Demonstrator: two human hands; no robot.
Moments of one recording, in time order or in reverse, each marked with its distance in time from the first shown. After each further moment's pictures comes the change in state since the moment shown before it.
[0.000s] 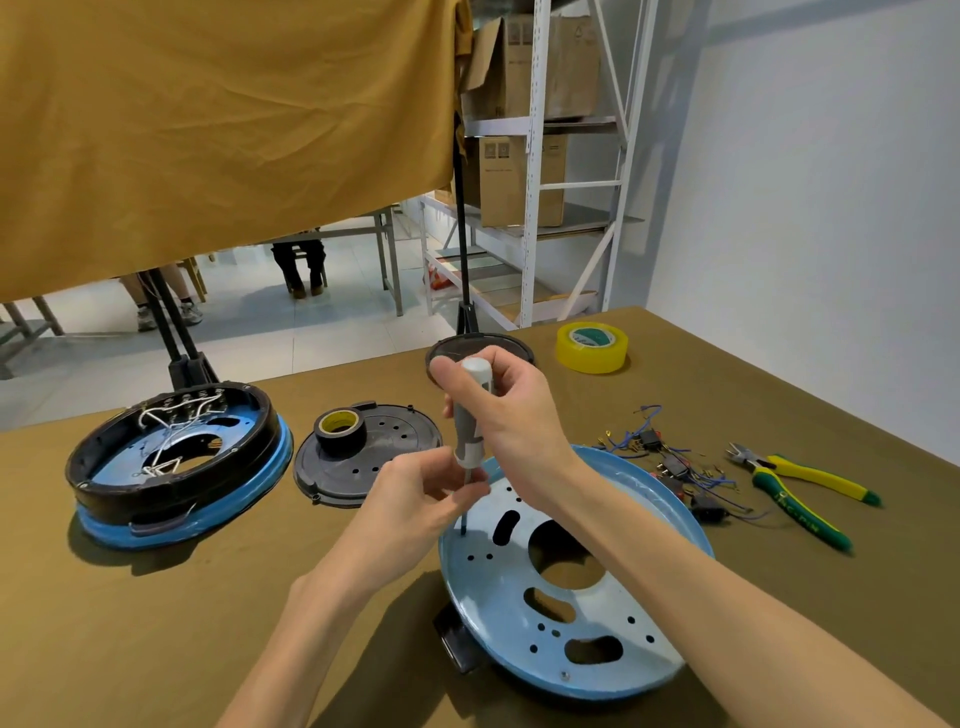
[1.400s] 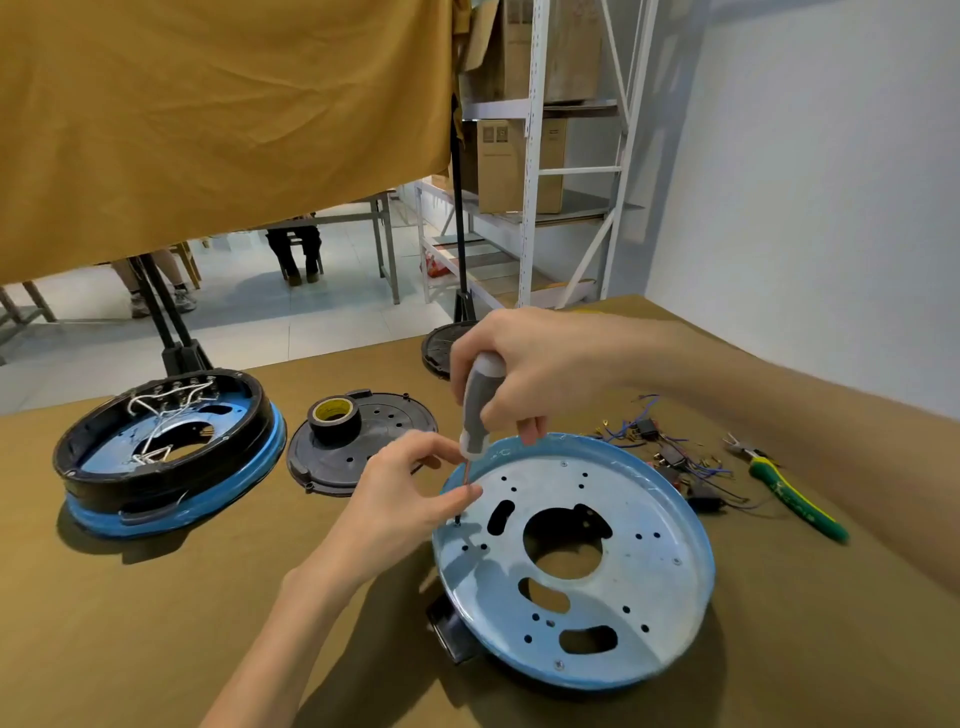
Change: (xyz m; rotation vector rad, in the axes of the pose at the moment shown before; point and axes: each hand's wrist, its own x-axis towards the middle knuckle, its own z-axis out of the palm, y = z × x) left_hand -0.002 -0.010 -0.002 0.090 0.070 -0.026; right_hand 0.029 -0.095 -0.027 -1.135 -0.725 0.147
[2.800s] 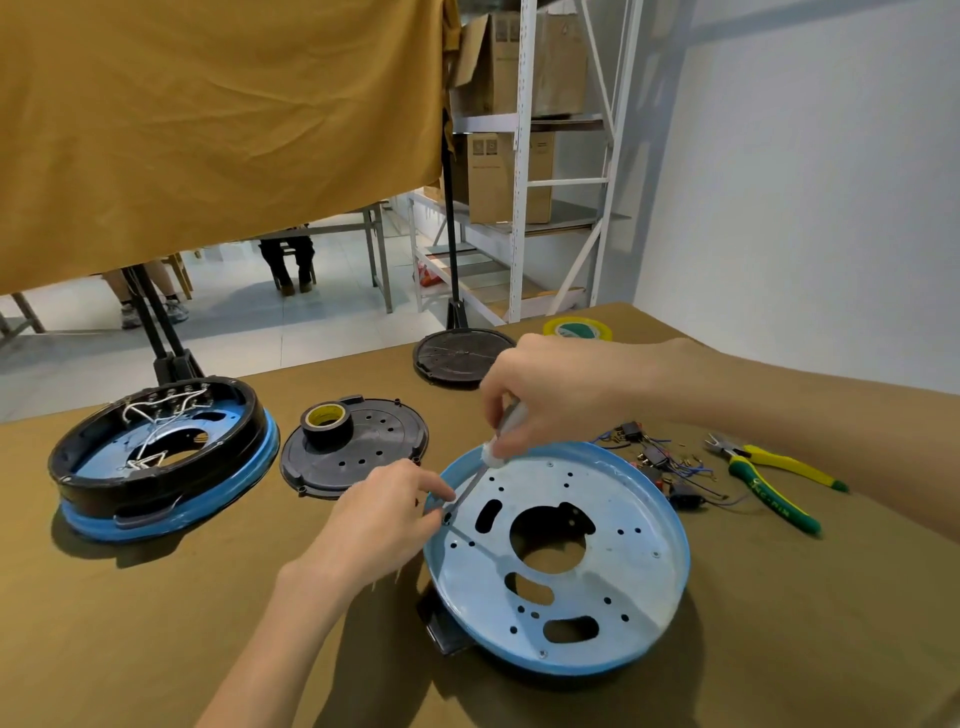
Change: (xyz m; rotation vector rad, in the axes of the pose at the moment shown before) left_hand -0.006 0.025 -0.002 0.528 -0.169 -0.139; right_hand -0.012 0.033 0.012 -0.481 0.051 -0.107
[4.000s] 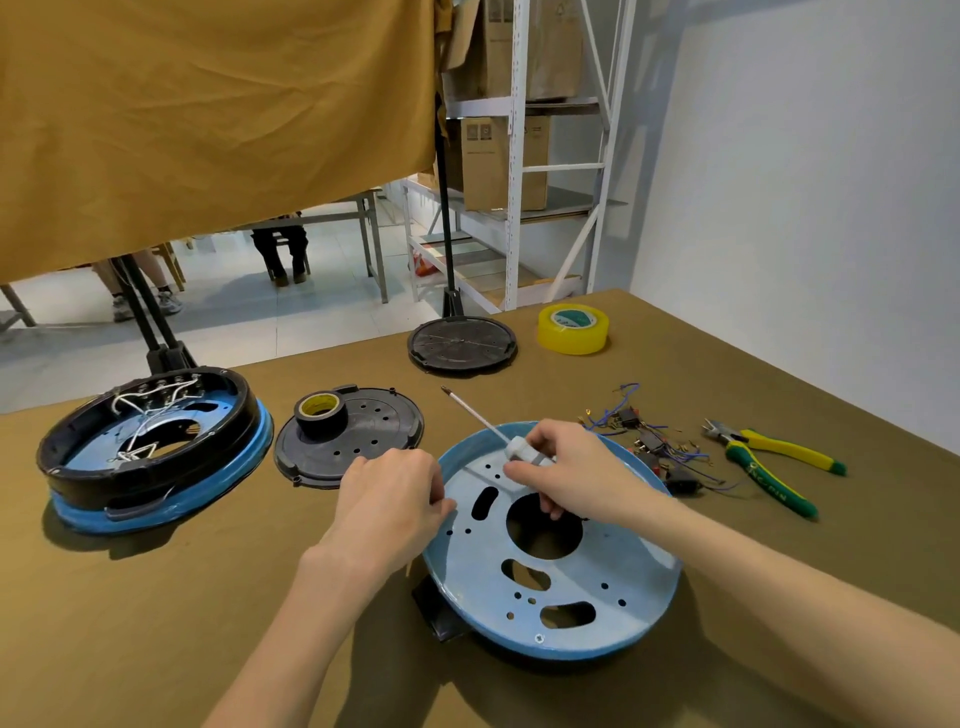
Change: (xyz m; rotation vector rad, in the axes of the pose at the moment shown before) left_hand 0.004 0.016 0.008 0.291 0.056 -0.009; right_hand -0.018 0.008 0.140 0.985 0.311 0.507
